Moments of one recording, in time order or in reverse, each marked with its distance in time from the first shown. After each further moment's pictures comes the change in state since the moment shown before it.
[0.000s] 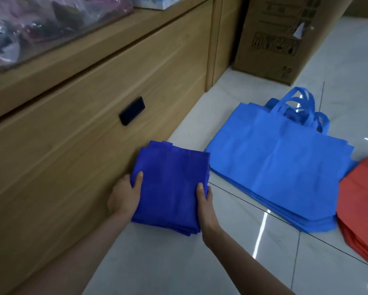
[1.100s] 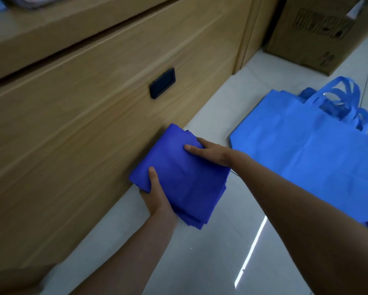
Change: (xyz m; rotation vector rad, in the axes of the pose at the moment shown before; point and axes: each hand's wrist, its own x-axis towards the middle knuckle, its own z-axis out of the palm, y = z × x) left_hand -0.051 0.007 0.039 -1.435 0.107 -0.731; right_hand 0.082 -0.098 0.034 -1.141 -0.382 0.013
